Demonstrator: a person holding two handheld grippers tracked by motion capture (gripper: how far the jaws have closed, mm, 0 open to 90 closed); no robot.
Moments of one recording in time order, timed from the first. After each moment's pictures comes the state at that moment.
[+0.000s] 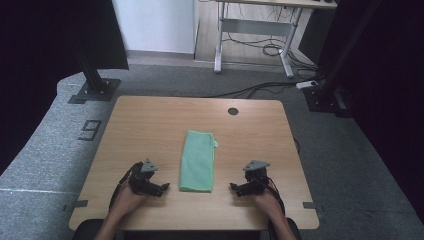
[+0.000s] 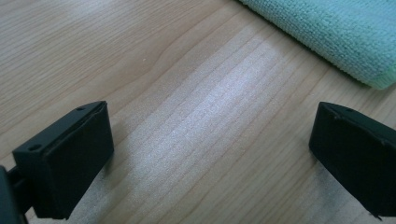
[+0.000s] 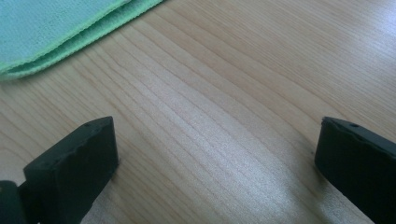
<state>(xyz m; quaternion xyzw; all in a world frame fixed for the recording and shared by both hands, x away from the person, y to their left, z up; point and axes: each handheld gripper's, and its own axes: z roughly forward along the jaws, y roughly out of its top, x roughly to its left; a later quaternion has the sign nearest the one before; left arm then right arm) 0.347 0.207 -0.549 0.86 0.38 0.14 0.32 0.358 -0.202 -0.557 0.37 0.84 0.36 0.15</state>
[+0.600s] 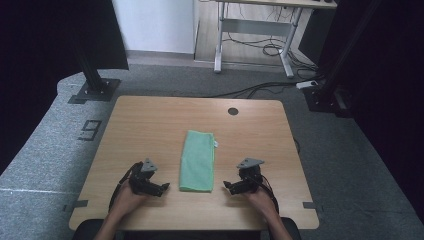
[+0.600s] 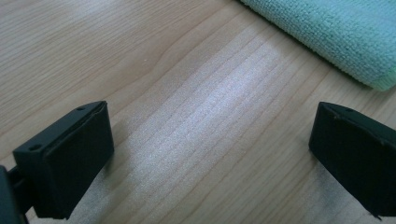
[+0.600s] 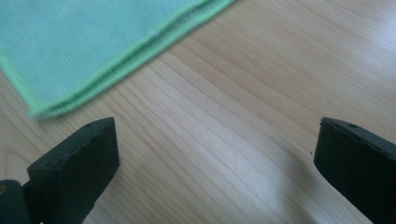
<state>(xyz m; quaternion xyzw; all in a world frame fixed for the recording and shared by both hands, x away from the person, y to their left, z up) 0.347 0.207 -0.549 0.86 0.38 0.14 0.32 0.360 -0.179 -0.546 0.36 0.84 0.37 0.14</state>
